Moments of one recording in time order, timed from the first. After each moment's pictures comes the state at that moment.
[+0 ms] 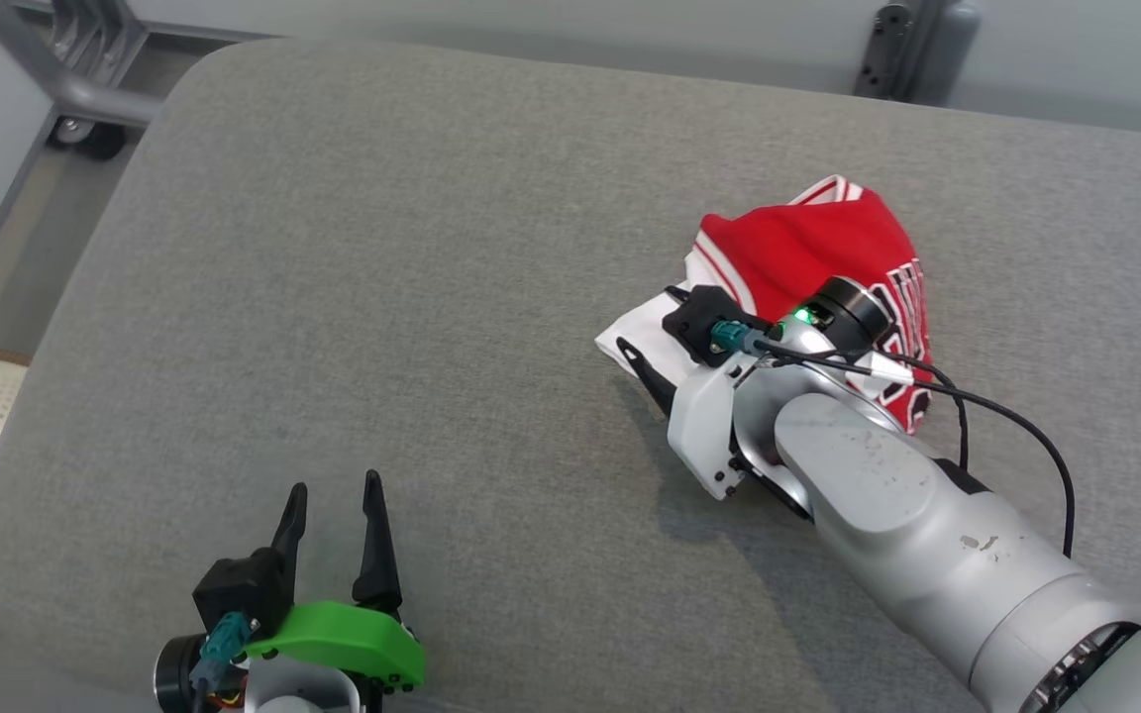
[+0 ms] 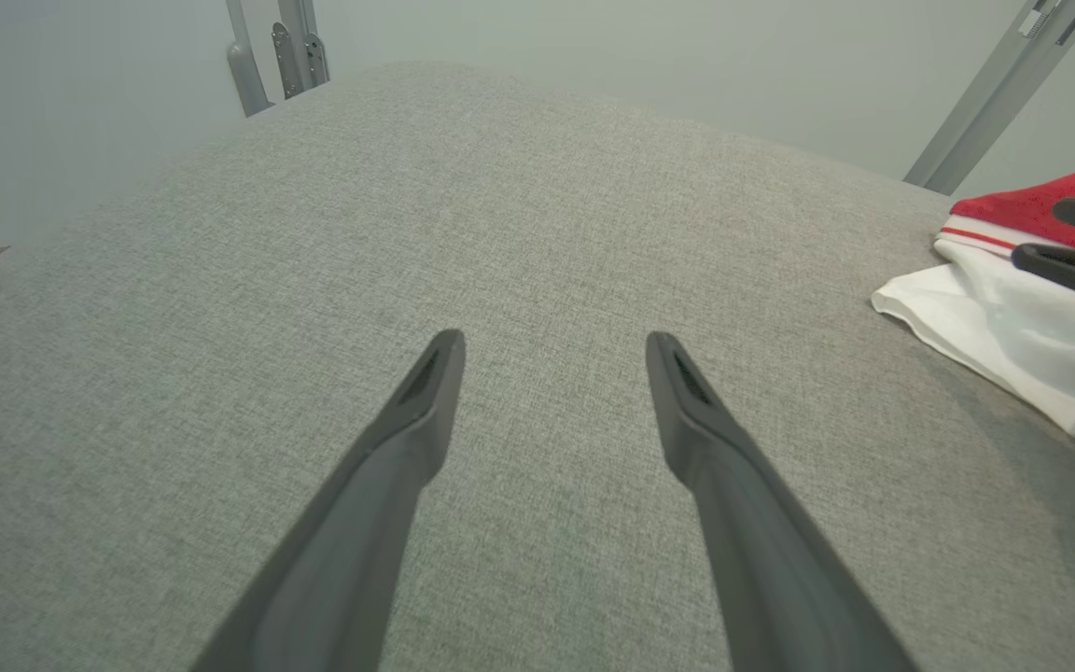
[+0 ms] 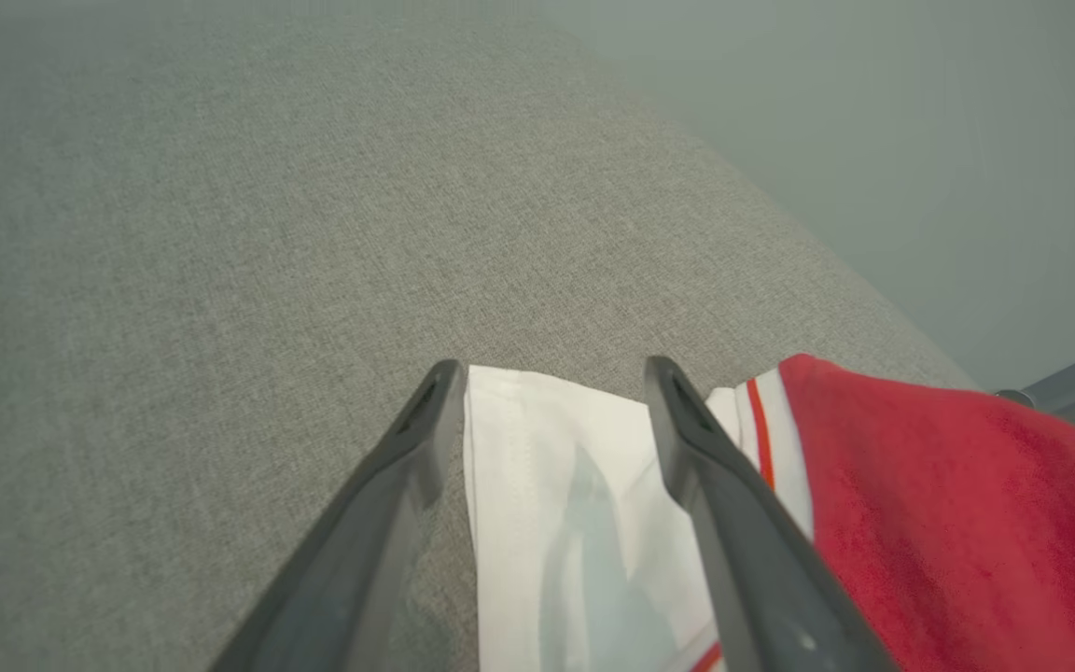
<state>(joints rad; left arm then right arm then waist) -0.09 0.05 -0.23 0.34 -0.39 0.10 -0.26 -0.85 -0.06 0.79 0.94 0.22 0.13 -0.11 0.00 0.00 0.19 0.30</state>
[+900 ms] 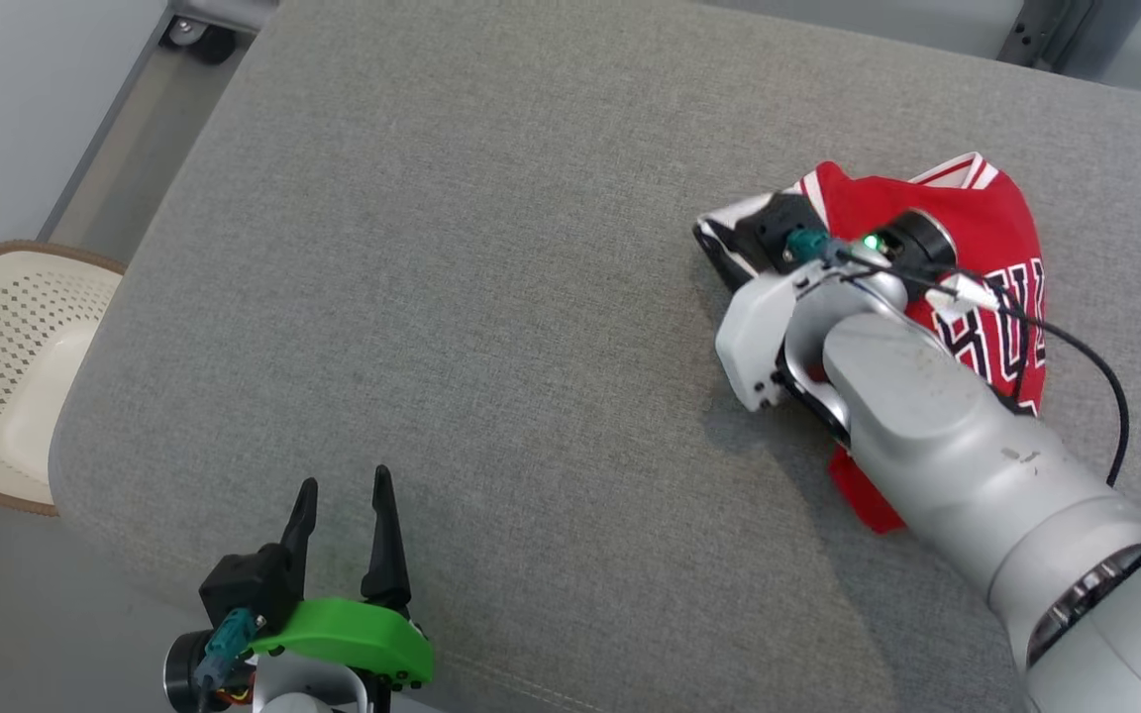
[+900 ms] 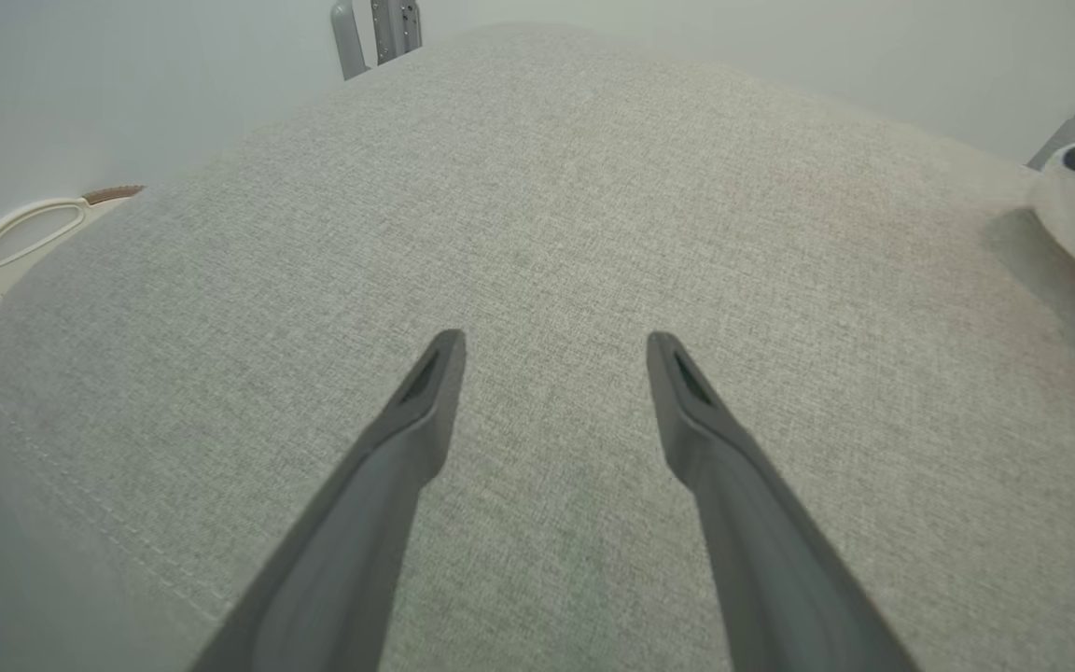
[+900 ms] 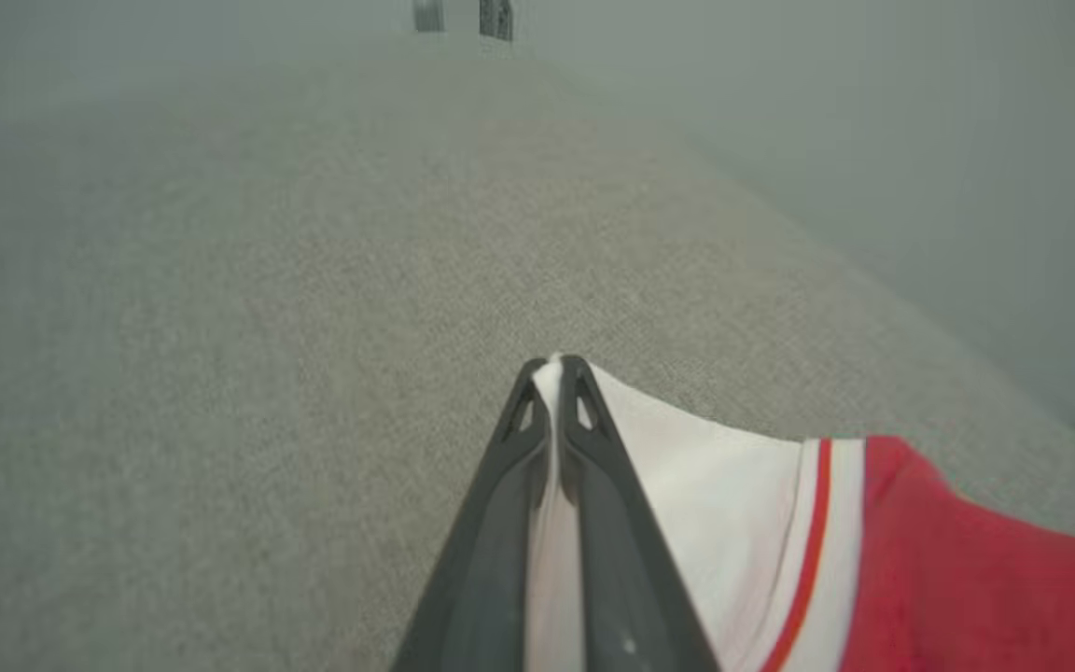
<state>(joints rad) -0.10 0.05 -0.25 0.33 -0.42 0.11 -0.26 -1.00 -0.08 0.83 1.15 0.41 0.13 -0.22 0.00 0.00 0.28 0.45</state>
